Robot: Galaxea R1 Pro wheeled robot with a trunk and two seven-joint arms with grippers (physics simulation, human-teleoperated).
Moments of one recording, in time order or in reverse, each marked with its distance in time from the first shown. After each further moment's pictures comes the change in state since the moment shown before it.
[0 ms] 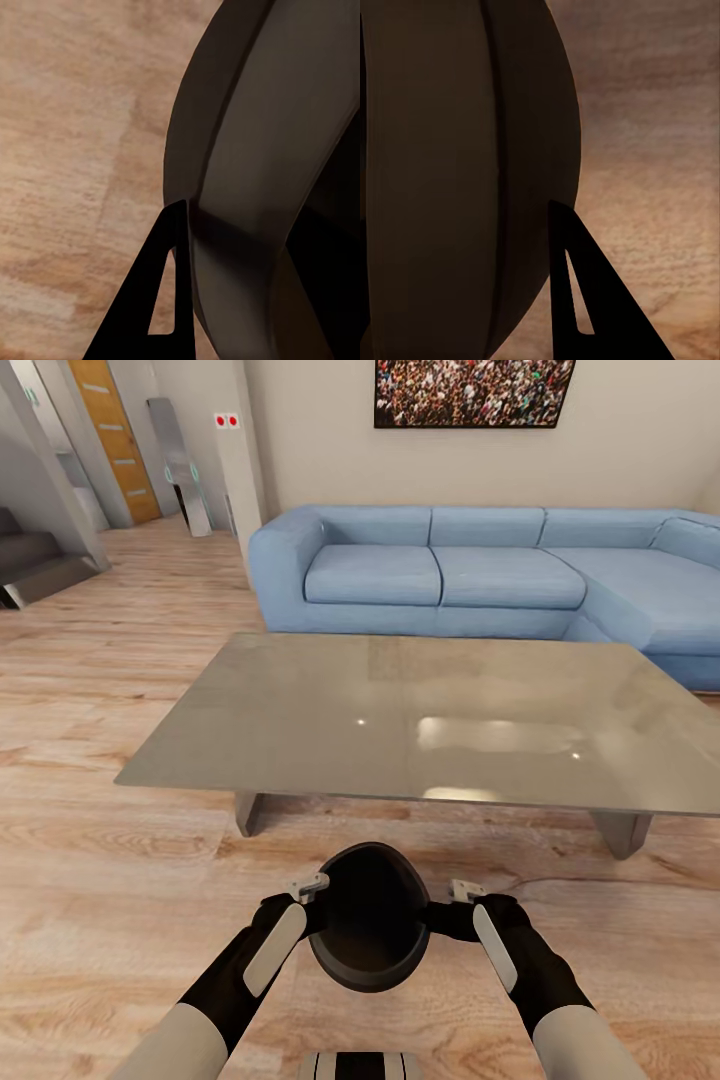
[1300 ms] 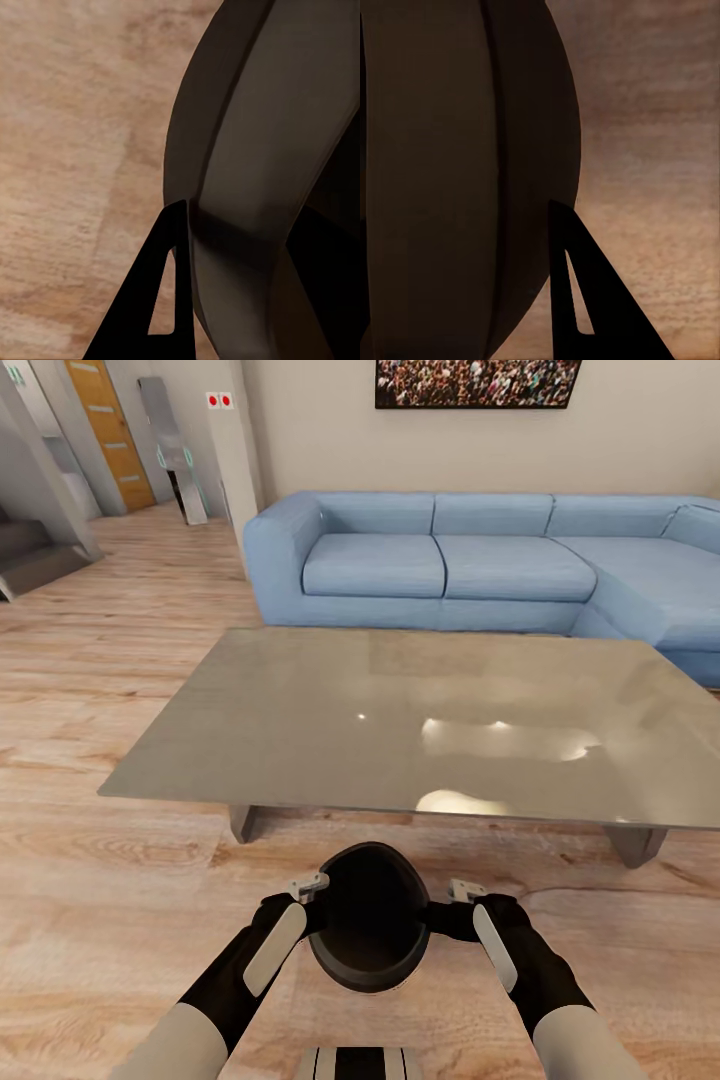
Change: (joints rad) left arm 0.000 0.000 0.000 -0.003 0.000 0.003 0.004; right arm 0.000 0.000 0.000 0.000 -0.003 0.000 0.000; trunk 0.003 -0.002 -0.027
